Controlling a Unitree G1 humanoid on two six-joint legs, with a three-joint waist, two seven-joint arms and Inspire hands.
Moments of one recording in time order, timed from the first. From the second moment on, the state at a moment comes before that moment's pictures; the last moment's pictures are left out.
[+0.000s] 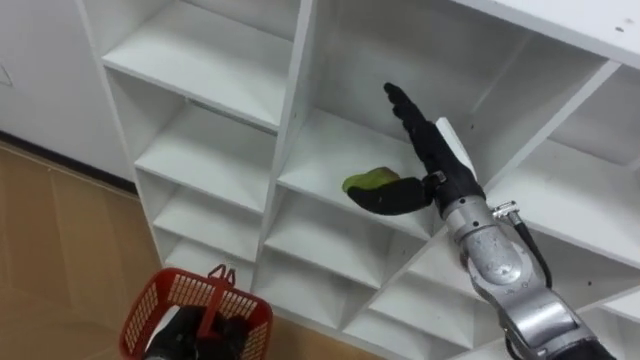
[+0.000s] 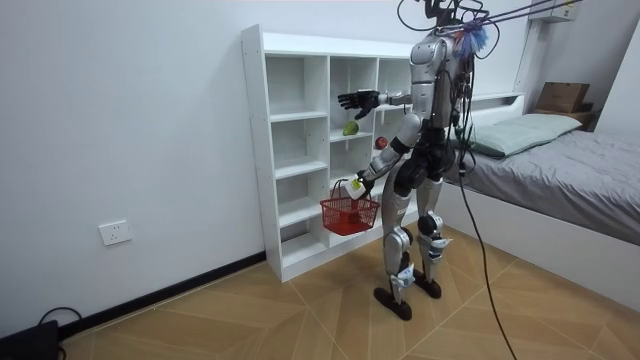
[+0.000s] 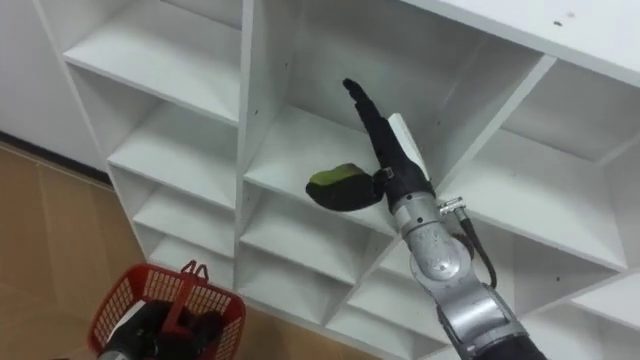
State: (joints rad) left arm 0.05 0.28 -0.12 0.88 0.08 -0.11 -0.06; right arm -0.20 -0.39 0.37 0.32 0.05 -0.19 -0.15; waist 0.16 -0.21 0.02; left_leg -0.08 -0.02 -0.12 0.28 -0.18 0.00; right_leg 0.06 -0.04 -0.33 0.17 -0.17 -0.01
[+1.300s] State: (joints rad) left arm 0.05 0.31 -0.12 0.83 0.11 -0.07 -0.08; right arm -0.30 -0.42 0.33 0.53 0.14 -0.15 -0.05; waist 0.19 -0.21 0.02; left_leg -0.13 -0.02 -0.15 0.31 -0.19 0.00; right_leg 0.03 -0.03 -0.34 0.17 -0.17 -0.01
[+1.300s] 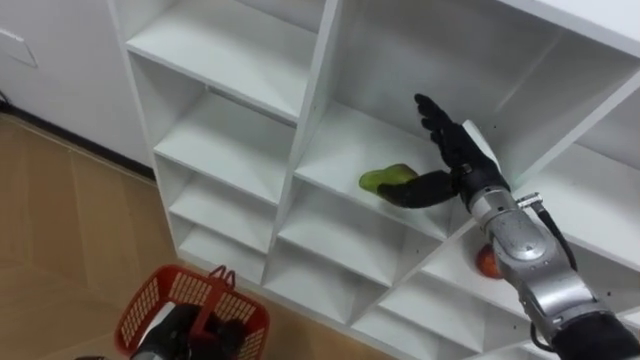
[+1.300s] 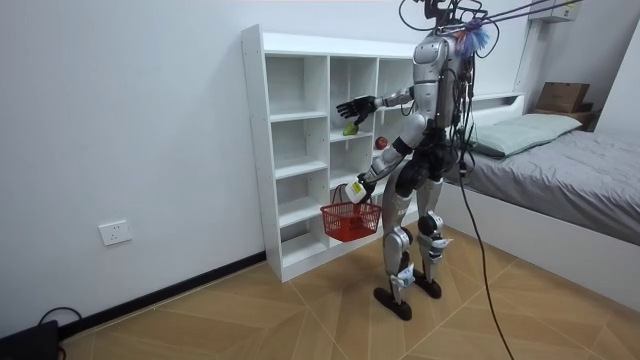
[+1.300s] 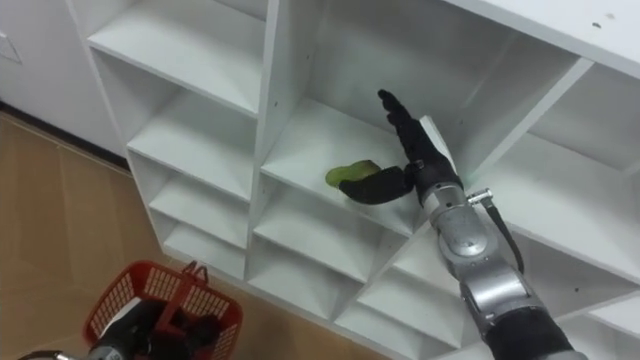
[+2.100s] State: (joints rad) left arm 0.06 0.31 -0.14 0.82 0.12 -0.04 -0.11; right arm -0.31 -0.42 0.37 0.60 0.15 -0.13 -0.04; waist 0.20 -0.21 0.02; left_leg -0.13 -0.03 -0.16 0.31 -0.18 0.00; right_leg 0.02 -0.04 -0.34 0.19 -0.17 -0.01
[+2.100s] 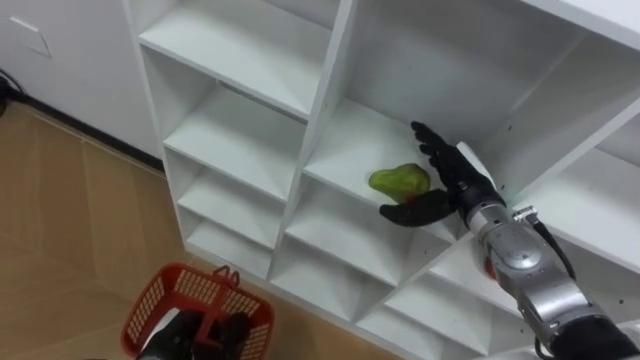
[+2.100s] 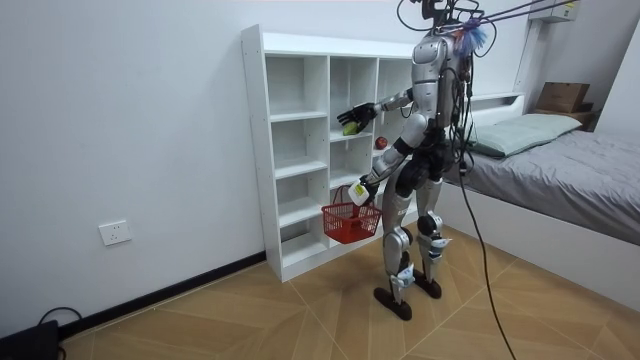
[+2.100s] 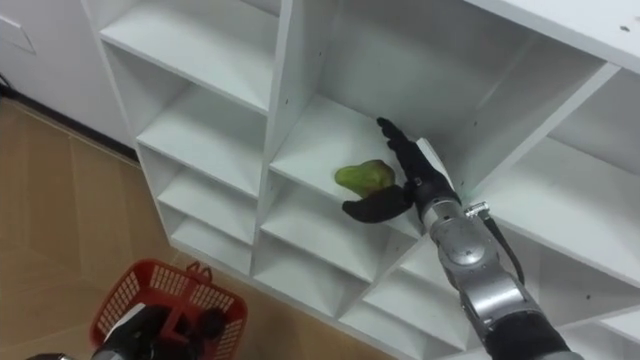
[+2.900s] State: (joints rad) left arm 0.05 0.31 -0.13 0.81 0.17 -0.04 -0.14; right arm -0.35 -0.42 0.37 0.66 0.11 -0.09 0.01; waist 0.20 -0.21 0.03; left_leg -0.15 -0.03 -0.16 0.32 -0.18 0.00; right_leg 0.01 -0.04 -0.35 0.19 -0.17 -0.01
